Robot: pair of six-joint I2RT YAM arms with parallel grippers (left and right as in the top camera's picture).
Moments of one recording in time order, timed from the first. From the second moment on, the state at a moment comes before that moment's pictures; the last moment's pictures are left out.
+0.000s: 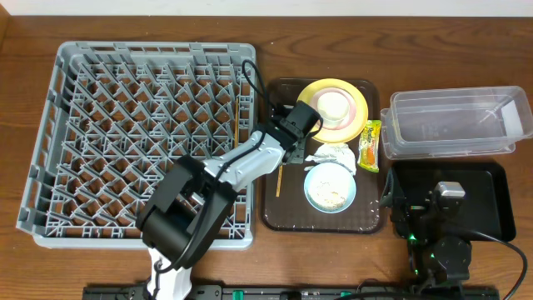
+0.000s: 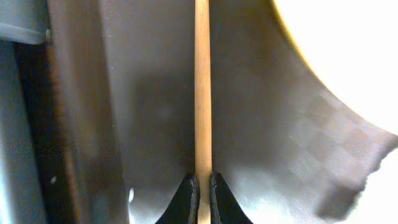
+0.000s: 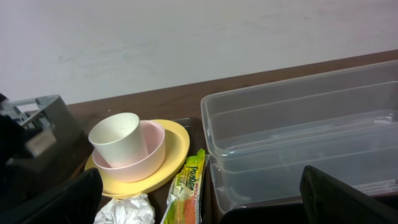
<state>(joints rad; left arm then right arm) -0.67 1.97 1.25 -0.50 -0.17 -0.53 0.09 0.02 0.01 -0.06 0.06 0.22</state>
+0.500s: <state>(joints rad) -0.49 1.53 1.26 -0.65 -0.22 -0.46 0.09 0.02 0.01 -0.06 0.06 0.22</state>
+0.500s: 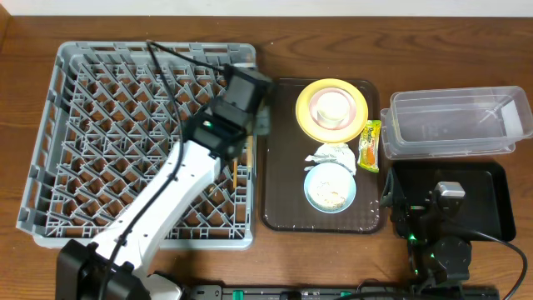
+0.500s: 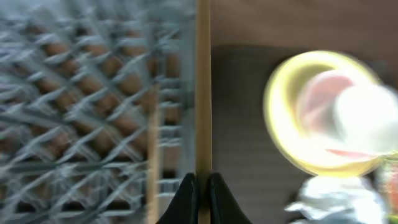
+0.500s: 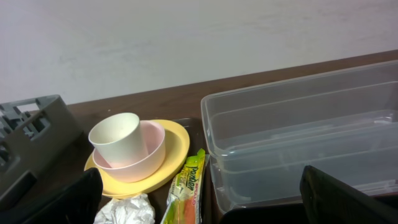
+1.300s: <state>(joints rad) -0.42 1.72 1.26 -0.71 -0.15 -0.38 0.09 0.02 0.01 -0.06 0.06 0.22</state>
